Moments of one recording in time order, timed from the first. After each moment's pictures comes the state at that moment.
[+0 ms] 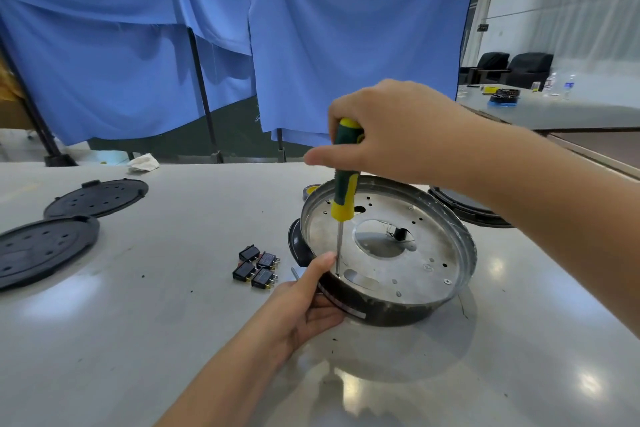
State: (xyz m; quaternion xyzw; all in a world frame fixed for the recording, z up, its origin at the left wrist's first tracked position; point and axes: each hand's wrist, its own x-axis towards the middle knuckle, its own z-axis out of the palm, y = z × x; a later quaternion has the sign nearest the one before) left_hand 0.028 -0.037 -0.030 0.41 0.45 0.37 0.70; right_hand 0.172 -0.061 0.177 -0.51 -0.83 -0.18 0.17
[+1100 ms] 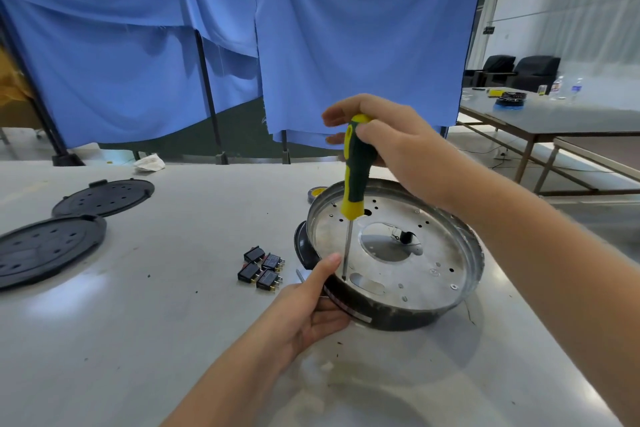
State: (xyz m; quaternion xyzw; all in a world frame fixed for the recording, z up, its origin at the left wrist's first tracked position) left_hand 0.026 -0.035 -0.032 0.41 0.45 0.36 0.71; right_hand 0.175 -0.052 0.147 -0.42 -0.75 0.26 0.44
